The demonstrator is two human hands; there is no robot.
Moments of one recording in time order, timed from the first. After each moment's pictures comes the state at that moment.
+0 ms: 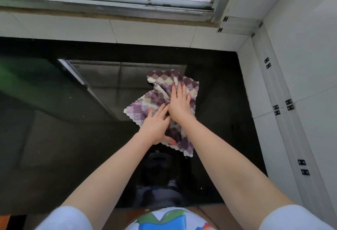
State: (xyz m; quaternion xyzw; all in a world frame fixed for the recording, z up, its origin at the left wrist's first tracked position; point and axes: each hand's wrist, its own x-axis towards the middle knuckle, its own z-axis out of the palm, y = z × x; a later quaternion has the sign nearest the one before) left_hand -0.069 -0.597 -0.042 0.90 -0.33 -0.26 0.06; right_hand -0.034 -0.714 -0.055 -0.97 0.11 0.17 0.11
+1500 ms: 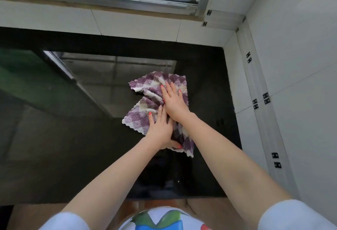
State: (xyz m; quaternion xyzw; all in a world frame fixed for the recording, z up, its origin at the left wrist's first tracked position) left_hand -0.119 -0.672 -0.038 0.91 -0.26 -0.31 0.06; right_hand -0.059 -0.775 -0.063 -0.98 -0.03 0.17 0.13
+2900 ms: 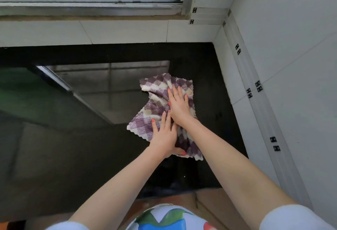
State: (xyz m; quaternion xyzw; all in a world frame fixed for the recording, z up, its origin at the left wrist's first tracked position) left_hand -0.143 -0.671 -0.039 0.90 -0.31 -0.30 0.04; right_hand -0.084 -0.781 -0.067 -0.98 0.07 0.14 0.14
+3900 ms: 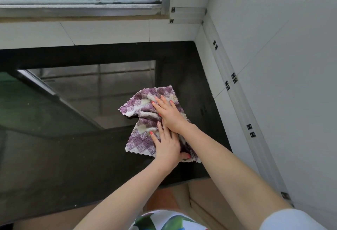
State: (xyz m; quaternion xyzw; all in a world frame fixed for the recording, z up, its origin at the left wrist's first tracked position) left_hand -0.210 -0.716 -0.043 0.93 -0.24 -0.27 0.03; right_hand -0.132 -0.807 -0.071 -0.97 -0.06 0.15 0.18
